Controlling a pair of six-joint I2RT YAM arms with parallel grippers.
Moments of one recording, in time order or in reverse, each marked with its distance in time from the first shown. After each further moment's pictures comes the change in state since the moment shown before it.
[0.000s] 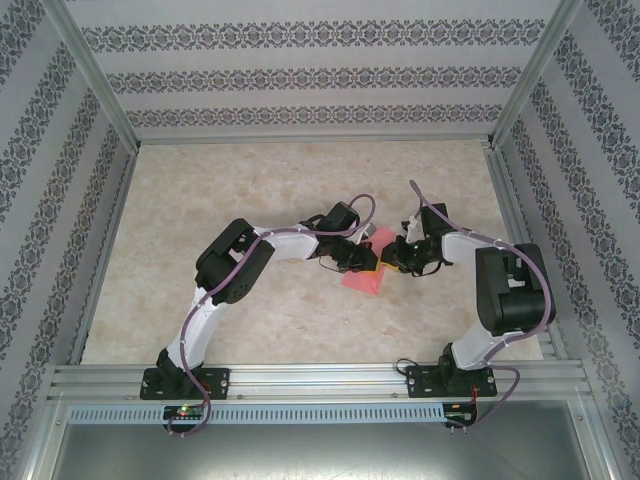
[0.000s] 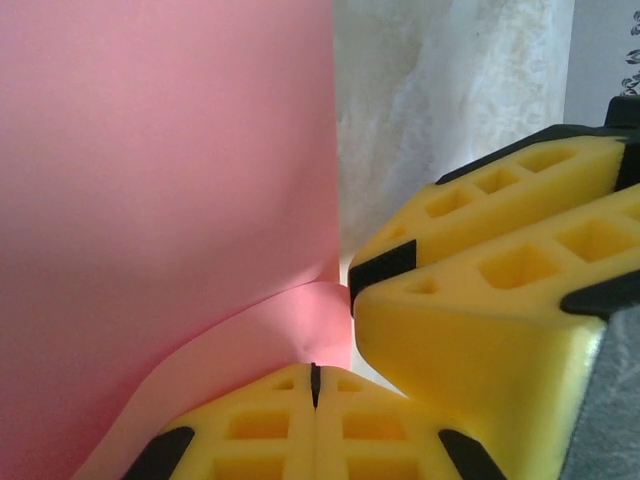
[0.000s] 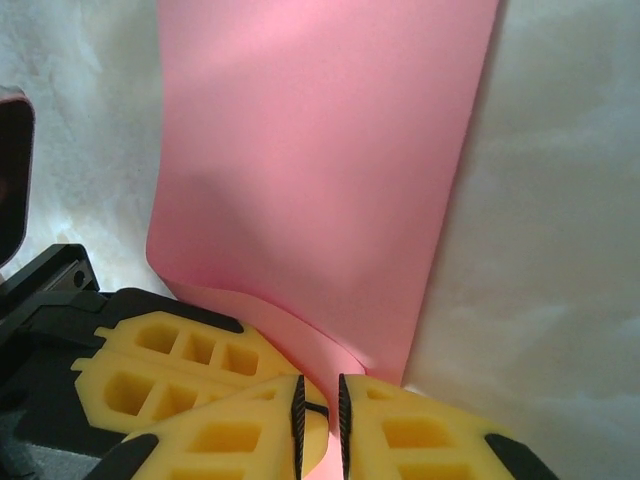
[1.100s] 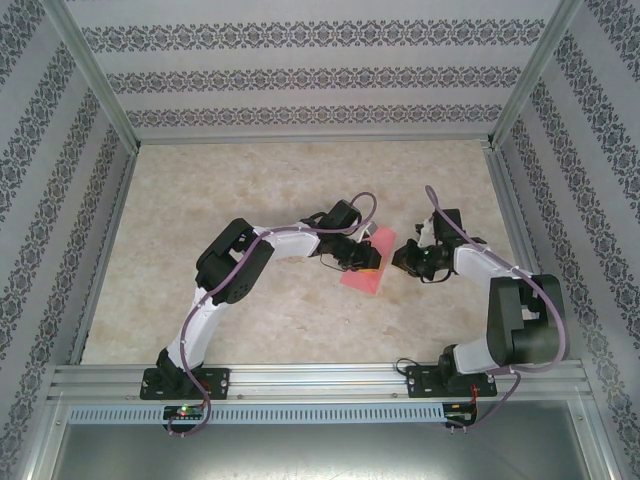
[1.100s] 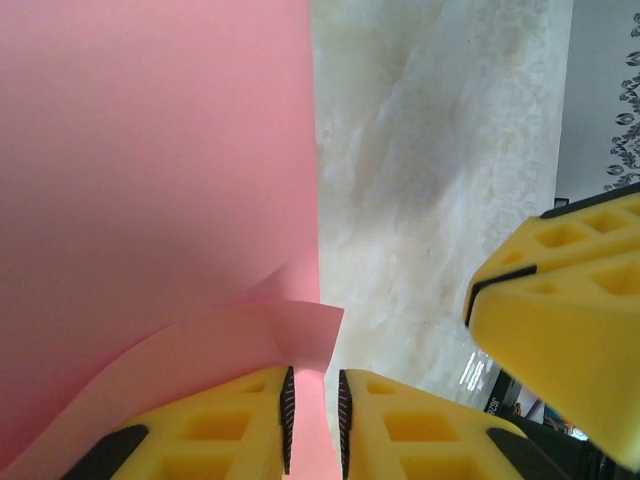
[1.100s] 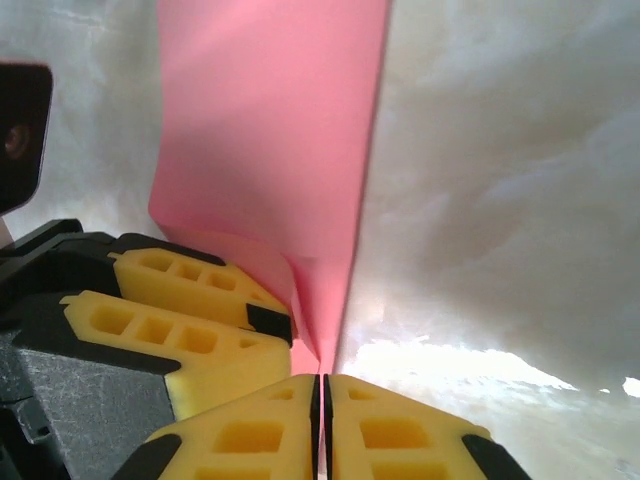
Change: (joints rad) left arm -0.002 0.003 0.032 -0.043 -0.008 0.008; right arm -0.048 -0.204 -0.089 -0.062 0.075 0.037
